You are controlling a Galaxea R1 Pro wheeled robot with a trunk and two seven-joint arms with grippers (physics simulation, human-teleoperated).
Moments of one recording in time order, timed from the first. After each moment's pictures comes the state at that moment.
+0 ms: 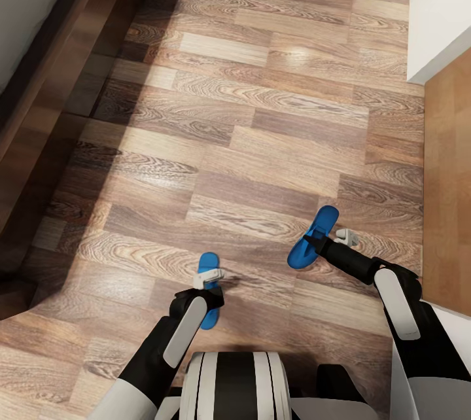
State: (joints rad) left arm -0.52 -0.17 -0.33 -1.13 0.70 0.65 0.66; right arm -0.53 -0.15 -0.11 -1.39 -0.76 0.78 0.24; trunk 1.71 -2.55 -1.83
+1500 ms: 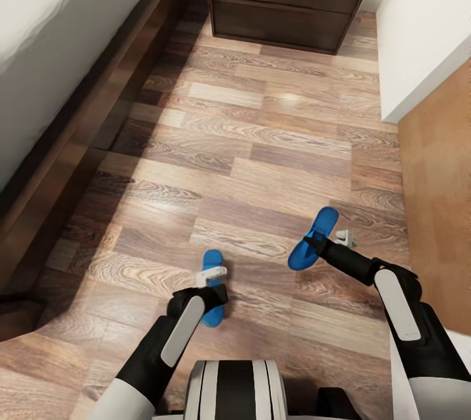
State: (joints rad) left arm -0.52 -0.17 -0.33 -1.14 0.69 0.66 0.53; right arm -0.53 -0.16 -0.11 -1.39 -0.75 0.78 0.24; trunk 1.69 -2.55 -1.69
